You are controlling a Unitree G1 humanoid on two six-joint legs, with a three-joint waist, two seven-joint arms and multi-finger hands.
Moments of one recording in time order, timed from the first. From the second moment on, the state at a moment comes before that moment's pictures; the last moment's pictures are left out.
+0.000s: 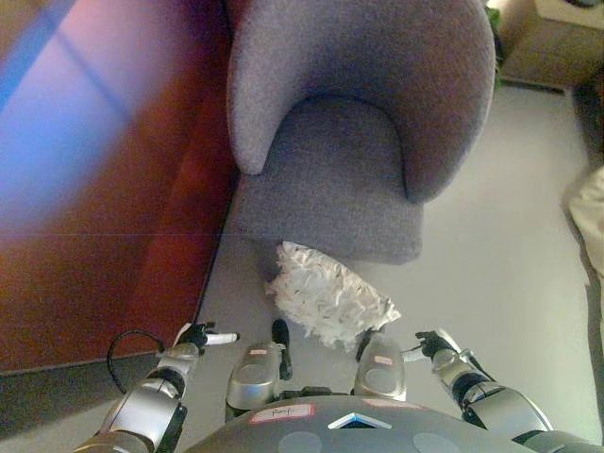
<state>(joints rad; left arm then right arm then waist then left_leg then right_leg) -0.12 0.35 -0.29 1.28 -0.16 0.09 0.05 -0.15 -0.27 0.36 1.29 -0.17 0.15 -0.14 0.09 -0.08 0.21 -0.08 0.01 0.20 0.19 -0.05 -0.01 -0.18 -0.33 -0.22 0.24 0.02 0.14</state>
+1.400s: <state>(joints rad) -0.28 0.30 -0.38 1.16 -0.38 0.06 0.01 -0.84 -0.48 0.53 1.27 -0.11 0.31 0.01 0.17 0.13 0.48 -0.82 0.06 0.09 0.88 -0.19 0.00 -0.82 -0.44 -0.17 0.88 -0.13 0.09</state>
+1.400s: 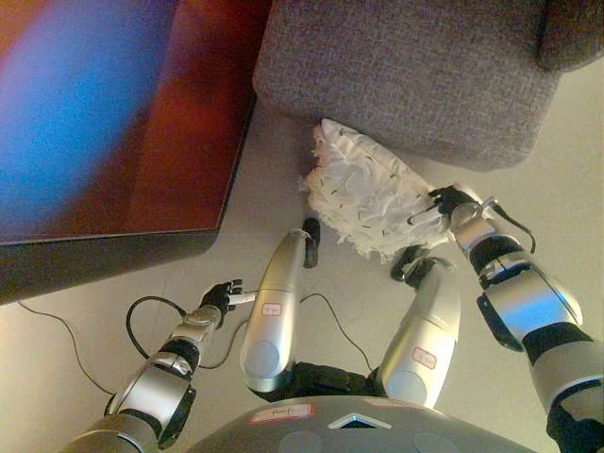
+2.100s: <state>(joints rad) -0.21 0.30 -0.36 1.14 -0.49 -0.01 -0.04 -1.11 -0.57 0.62 1.33 -0.13 0.32 0.01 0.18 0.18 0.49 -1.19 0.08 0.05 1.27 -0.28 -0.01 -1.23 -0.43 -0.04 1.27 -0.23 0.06</state>
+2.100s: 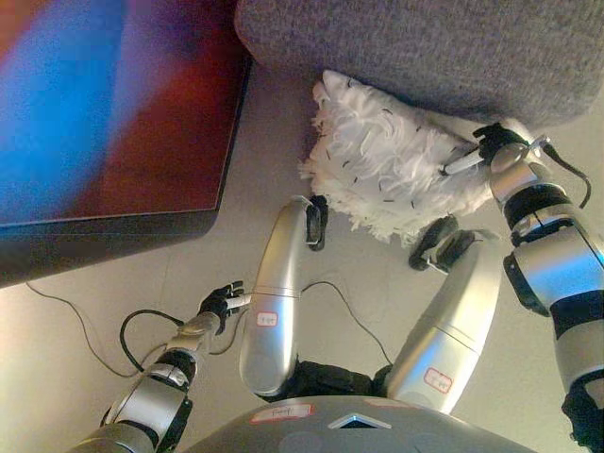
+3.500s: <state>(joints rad) -0.05 0.27 -0.28 1.13 -0.53 -0.13 -0.07 -1.02 -0.57 0.63 1.24 -0.01 0.14 0.23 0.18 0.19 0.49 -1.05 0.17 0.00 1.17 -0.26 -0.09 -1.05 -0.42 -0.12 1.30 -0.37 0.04</state>
